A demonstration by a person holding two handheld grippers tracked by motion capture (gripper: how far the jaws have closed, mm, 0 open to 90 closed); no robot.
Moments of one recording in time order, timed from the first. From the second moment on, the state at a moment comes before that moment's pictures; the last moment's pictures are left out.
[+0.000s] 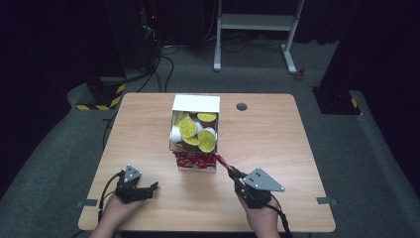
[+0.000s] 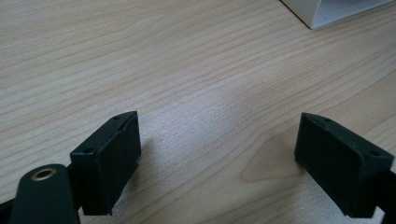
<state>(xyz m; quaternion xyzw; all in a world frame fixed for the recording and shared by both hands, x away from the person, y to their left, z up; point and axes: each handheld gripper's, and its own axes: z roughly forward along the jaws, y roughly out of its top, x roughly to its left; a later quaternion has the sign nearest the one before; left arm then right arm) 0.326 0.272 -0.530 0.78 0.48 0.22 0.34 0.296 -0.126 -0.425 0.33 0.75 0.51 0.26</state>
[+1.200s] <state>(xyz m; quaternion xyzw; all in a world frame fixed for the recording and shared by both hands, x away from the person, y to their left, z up) 0.326 0.272 -0.530 0.78 0.48 0.22 0.34 0.295 -0.155 -0.425 0.36 0.74 0.49 0.28</state>
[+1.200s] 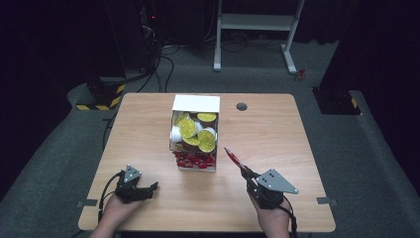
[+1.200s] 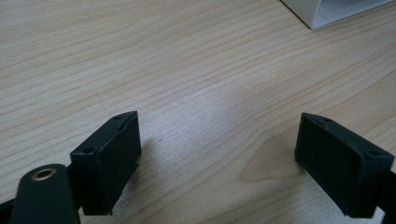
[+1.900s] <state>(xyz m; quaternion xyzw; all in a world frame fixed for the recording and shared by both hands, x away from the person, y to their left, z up) 0.326 0.272 -0.530 0.78 0.48 0.22 0.34 0.320 -0.173 -0.426 0.39 0.73 0.47 0.30</state>
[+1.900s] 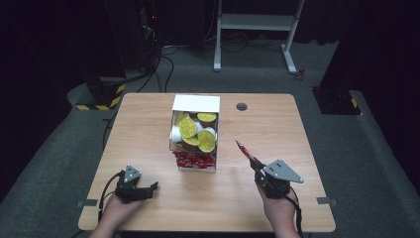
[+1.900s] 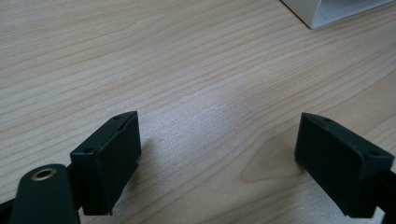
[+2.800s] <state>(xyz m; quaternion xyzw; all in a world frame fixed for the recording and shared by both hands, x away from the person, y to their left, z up) 0.326 0.272 -0.530 0.78 0.49 0.22 0.34 0.358 -0.183 -0.431 0.42 0.73 0.44 0.32</state>
